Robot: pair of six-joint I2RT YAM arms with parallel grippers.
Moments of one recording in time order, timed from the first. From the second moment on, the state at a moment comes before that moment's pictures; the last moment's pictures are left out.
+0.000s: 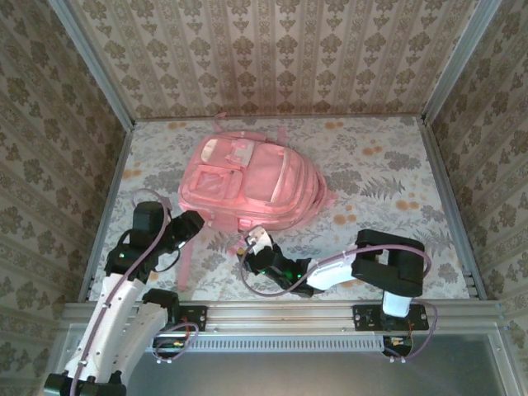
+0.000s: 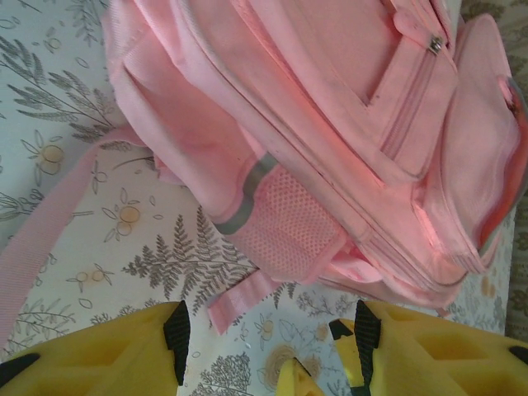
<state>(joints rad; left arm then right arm) -0.25 0.63 0.65 -0.77 0.22 -0.85 1.24 1.81 0.71 0.59 0.57 0.38</state>
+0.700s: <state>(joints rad) -0.15 0.63 0.65 -0.76 0.30 -0.84 1.25 2.06 0.89 0.55 0.76 0.61</state>
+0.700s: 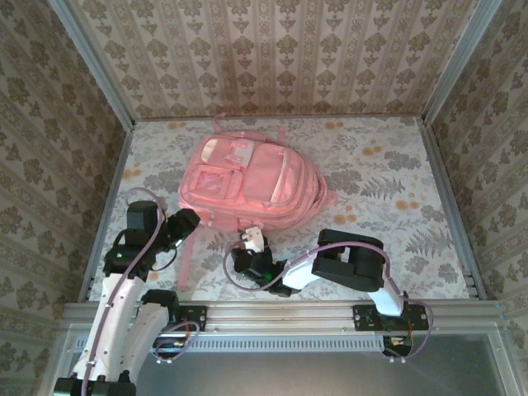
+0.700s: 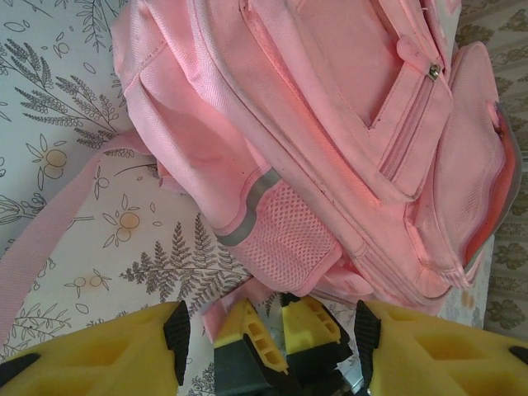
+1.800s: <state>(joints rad) -0.14 0.67 0.53 -0.72 0.33 -0.86 1.21 2.03 0.75 0.72 0.71 0.40</state>
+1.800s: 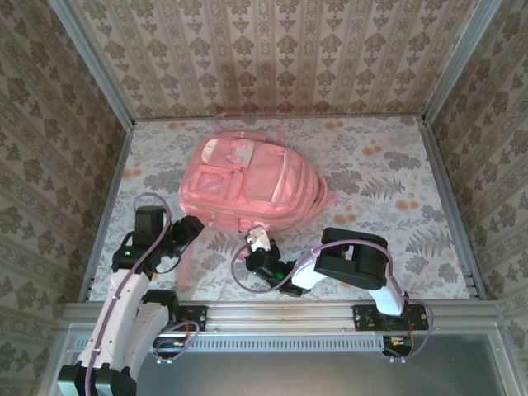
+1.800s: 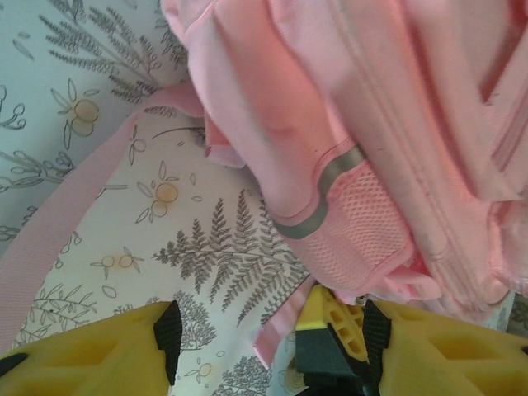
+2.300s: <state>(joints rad) -0.20 0.70 0.51 -0.68 0.30 -0.88 1.18 1.93 0.66 0.71 0.68 0.40</state>
